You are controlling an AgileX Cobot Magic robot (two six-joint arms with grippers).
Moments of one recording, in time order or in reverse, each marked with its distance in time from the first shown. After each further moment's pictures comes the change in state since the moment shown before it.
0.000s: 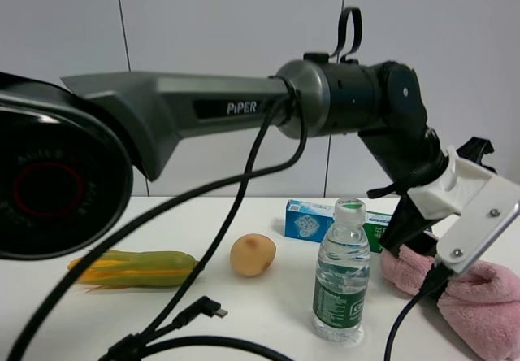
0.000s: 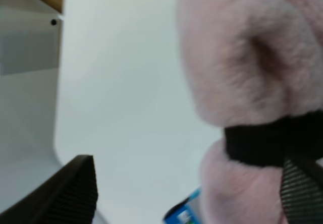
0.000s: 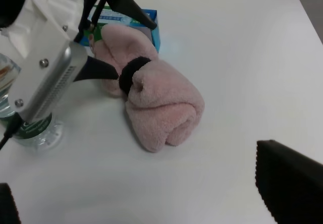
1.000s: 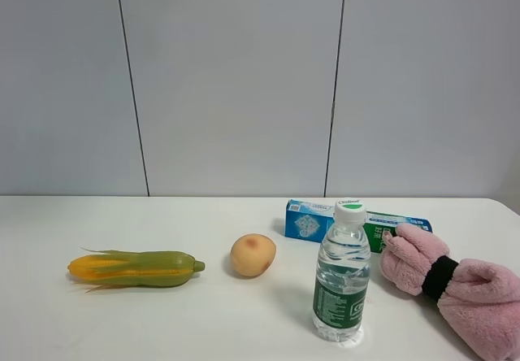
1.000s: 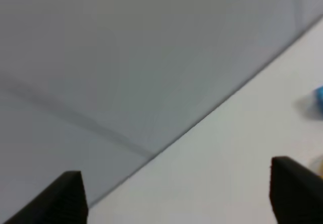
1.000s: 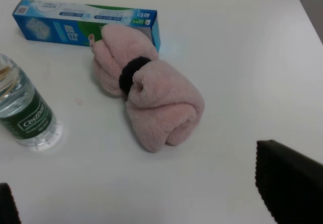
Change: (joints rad) left arm 0.520 -0.899 0.248 0.483 0.475 -1.685; right arm 0.000 0.000 0.000 0.000 0.000 0.000
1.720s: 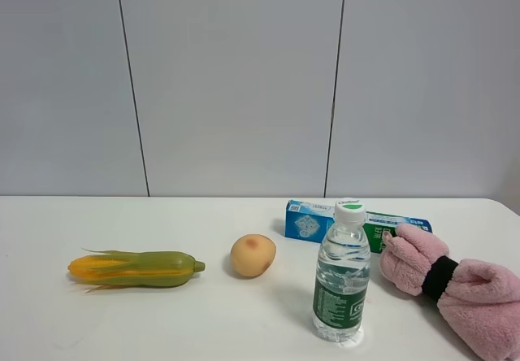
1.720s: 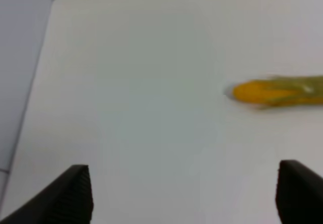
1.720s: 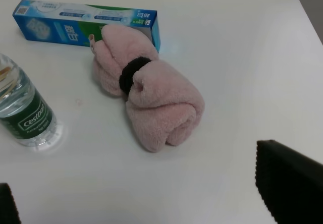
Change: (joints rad) left arm 0.656 -1.082 1.157 -0.270 -0.019 -0.027; right arm 0.000 0.000 0.000 0.000 0.000 0.000
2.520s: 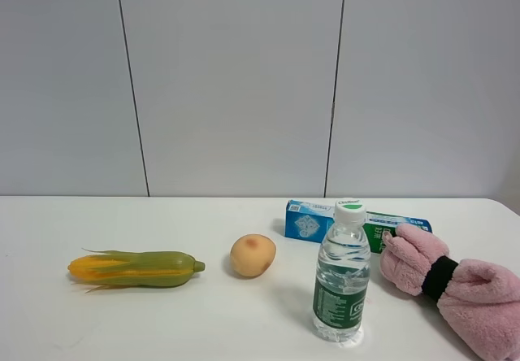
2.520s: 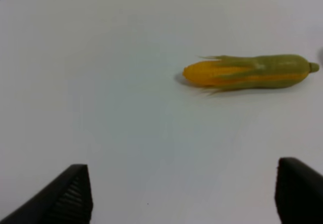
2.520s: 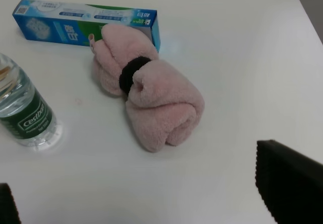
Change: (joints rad) left arm -0.010 -0.602 0.509 -0.115 -0.119 -0.022; right arm 0.000 0.000 0.000 0.000 0.000 0.000
